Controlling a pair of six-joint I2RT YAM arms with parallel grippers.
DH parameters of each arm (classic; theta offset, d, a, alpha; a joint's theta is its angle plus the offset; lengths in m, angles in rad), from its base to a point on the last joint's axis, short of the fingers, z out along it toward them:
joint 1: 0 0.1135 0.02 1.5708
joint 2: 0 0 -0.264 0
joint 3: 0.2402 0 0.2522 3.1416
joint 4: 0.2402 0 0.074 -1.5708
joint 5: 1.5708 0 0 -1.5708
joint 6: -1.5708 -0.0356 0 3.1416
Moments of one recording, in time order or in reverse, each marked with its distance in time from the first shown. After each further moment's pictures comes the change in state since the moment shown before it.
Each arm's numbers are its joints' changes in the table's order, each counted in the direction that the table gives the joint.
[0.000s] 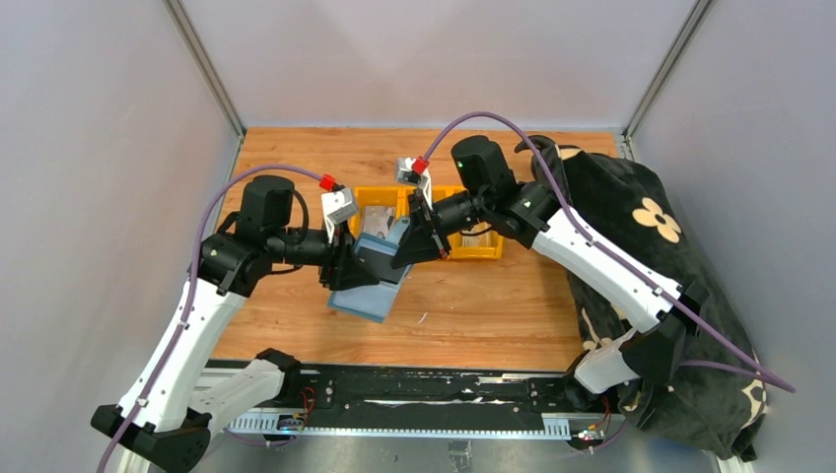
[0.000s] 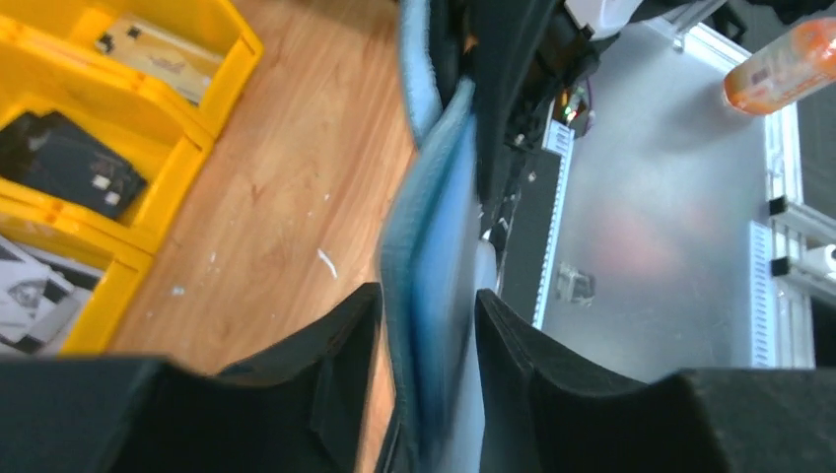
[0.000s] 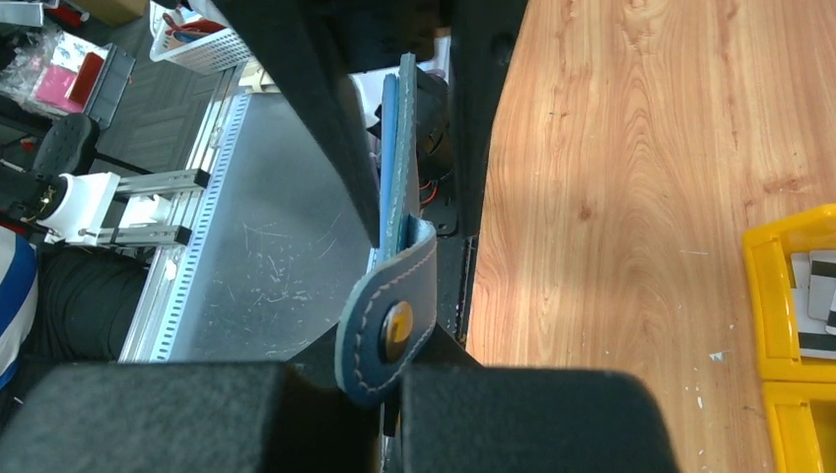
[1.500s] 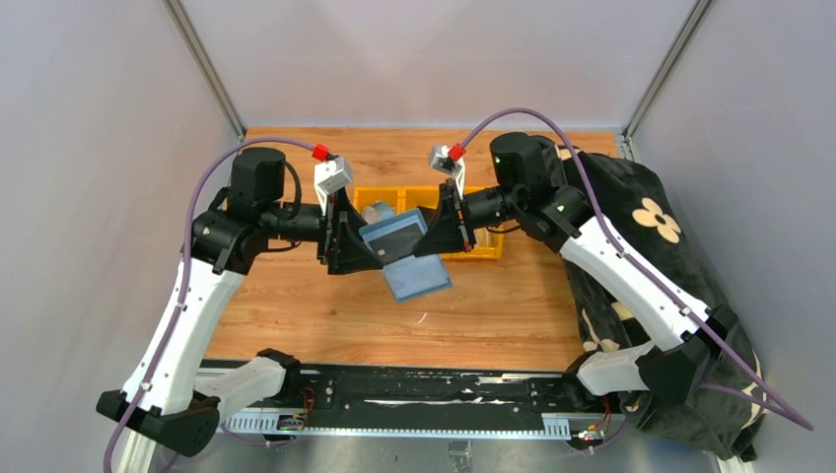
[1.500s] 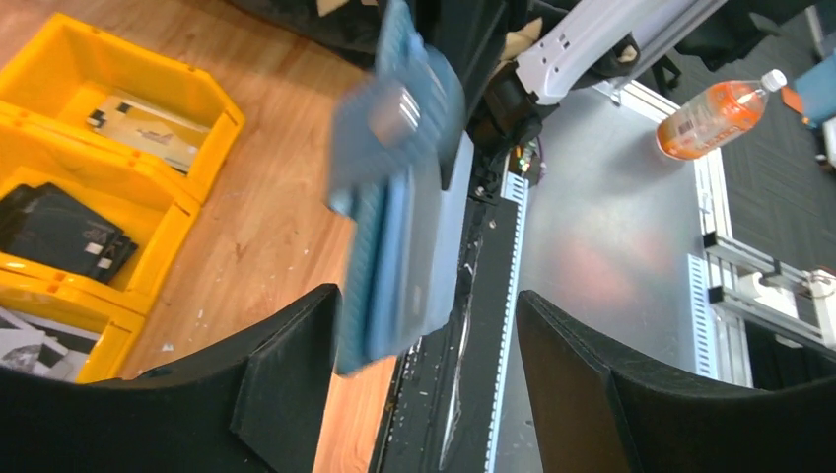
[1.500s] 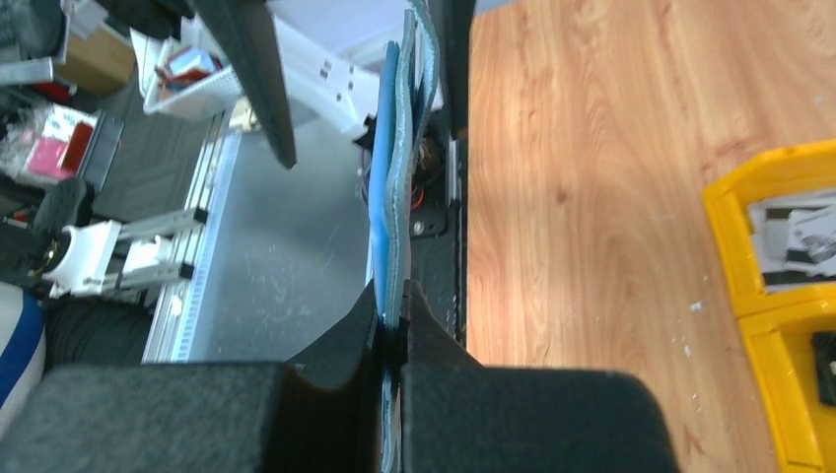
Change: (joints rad) left arm 0.037 -0.098 0.174 0.002 0.098 0.076; right arm -0.116 0.127 -0.090 -0.074 -0.001 -0.119
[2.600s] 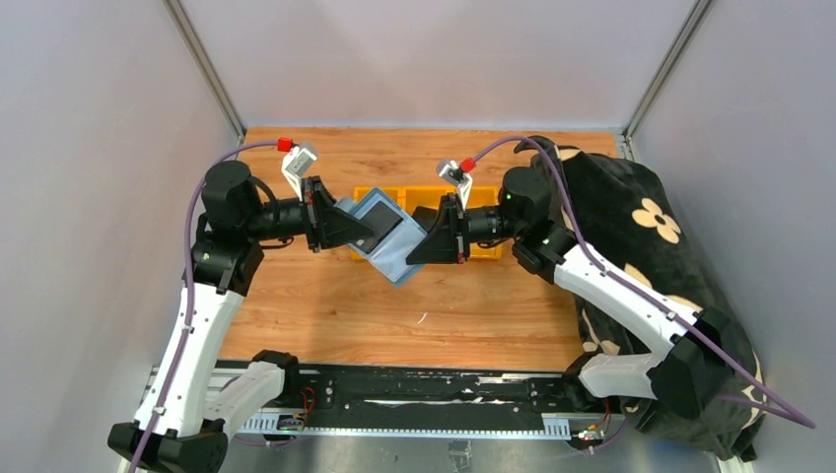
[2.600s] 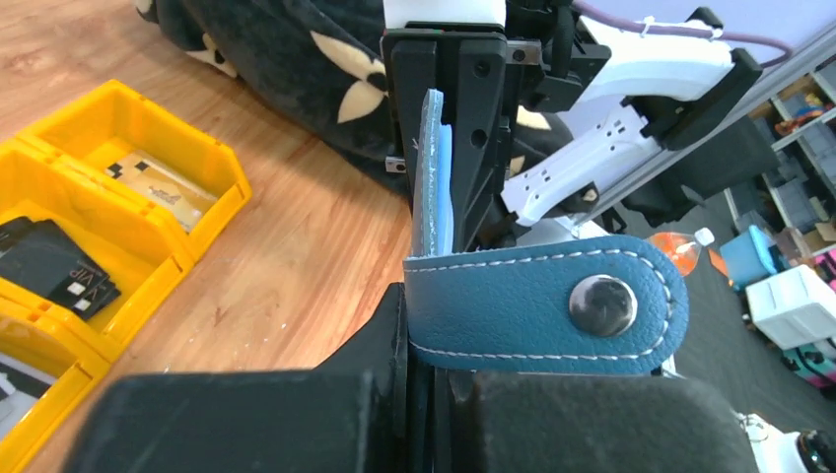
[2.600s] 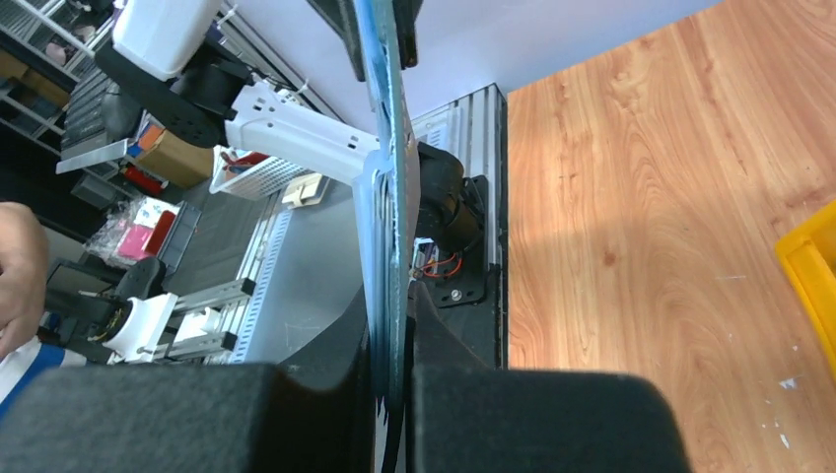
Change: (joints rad) left arm 0.163 0.106 -0.241 -0.493 0.090 0.473; right arm 0.014 0.080 -0.393 -0.634 -0.008 -0.375
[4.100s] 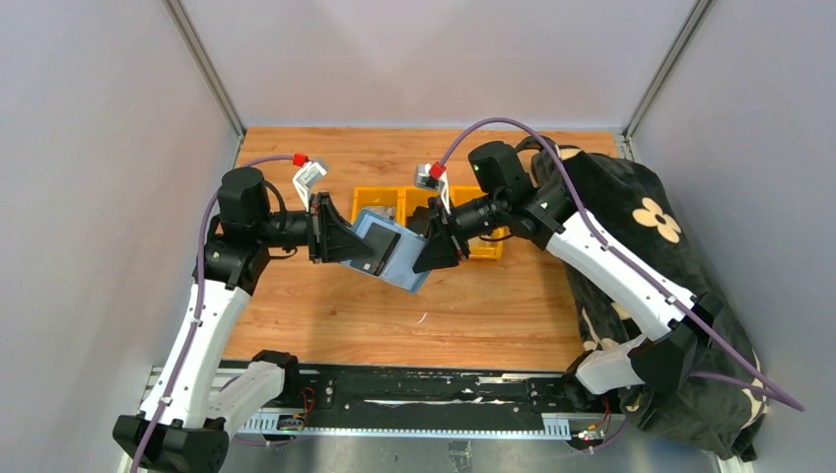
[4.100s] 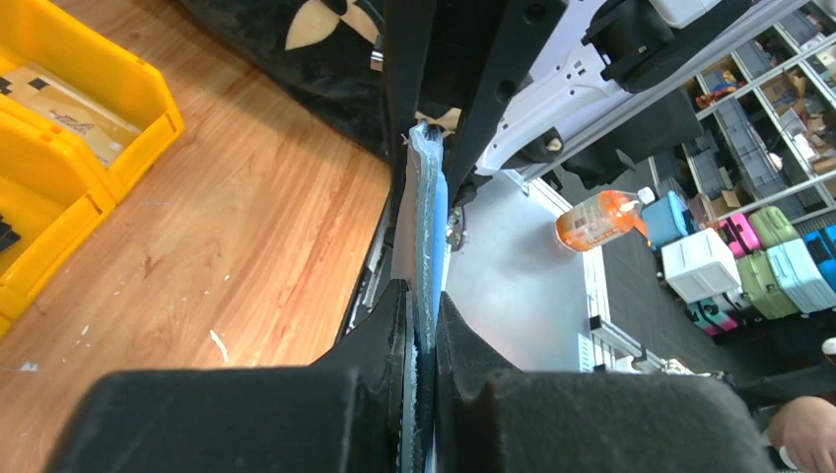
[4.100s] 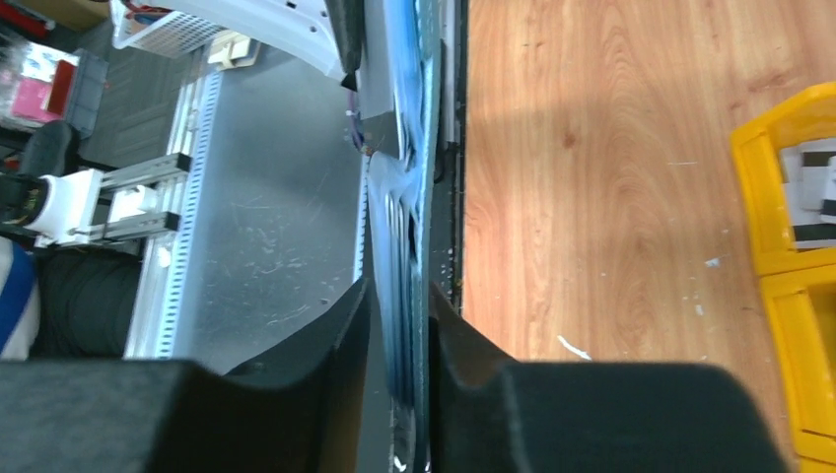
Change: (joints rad) left arm 0.008 0.014 -0.103 0.008 0.131 0.029; right arm 0.037 -0.143 0.427 0.867 0.025 0.569
